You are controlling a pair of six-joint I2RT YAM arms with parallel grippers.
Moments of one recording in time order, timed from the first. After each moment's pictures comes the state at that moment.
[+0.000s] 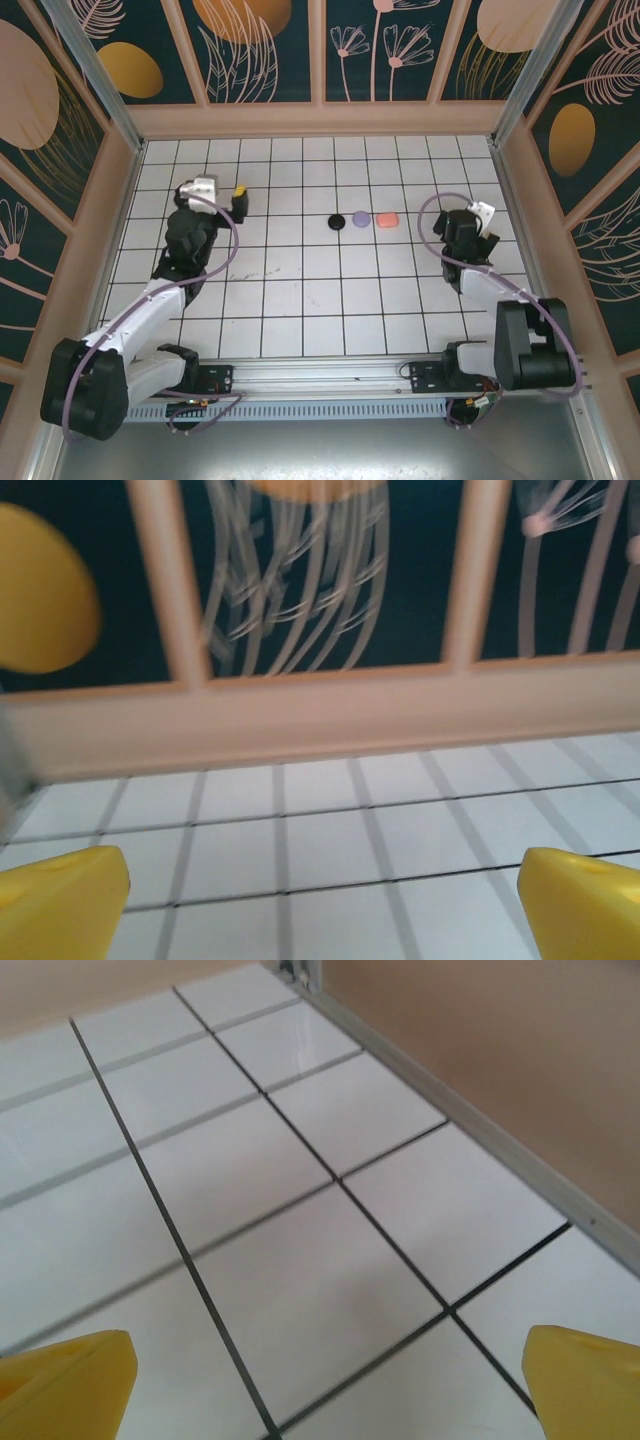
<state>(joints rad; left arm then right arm) -0.27 1.10 0.50 0.53 -0.19 0.00 0.08 1.30 0.44 0.32 0.51 0.31</state>
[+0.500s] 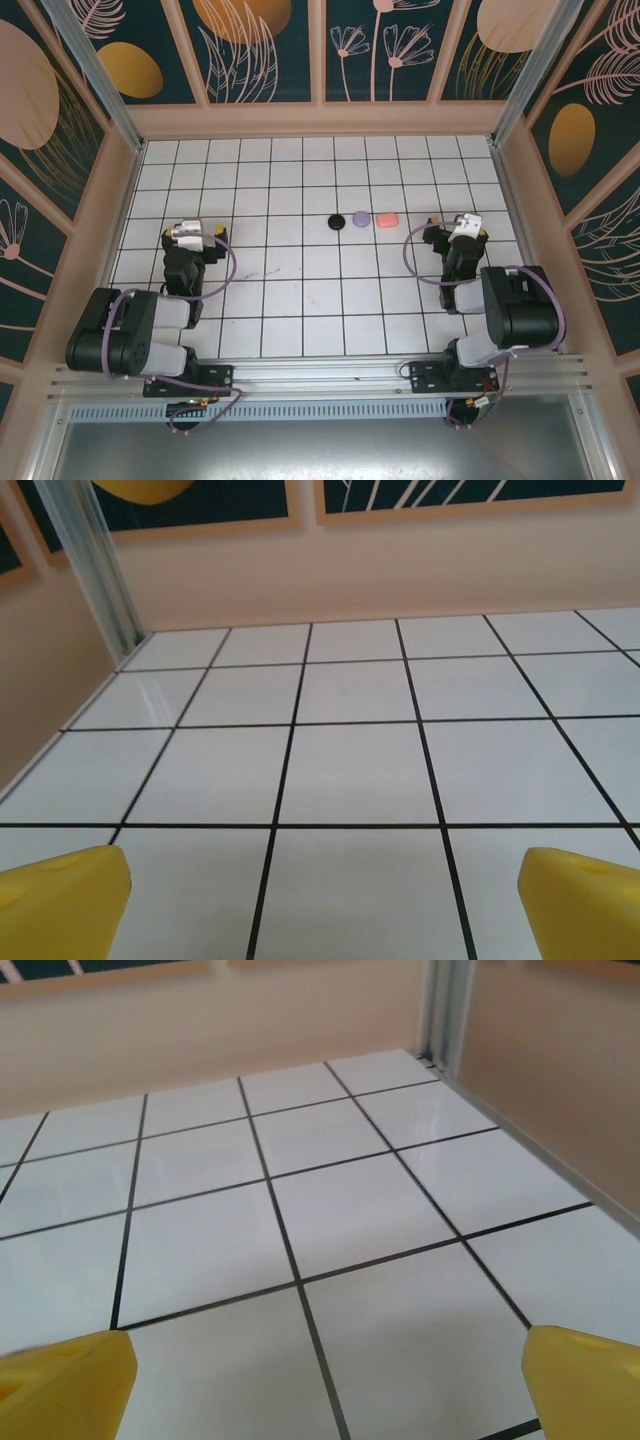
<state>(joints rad) -0.07 1.43 0.15 1.11 -0.13 0.02 0.02 1.52 0.21 1.08 0.21 0.12</state>
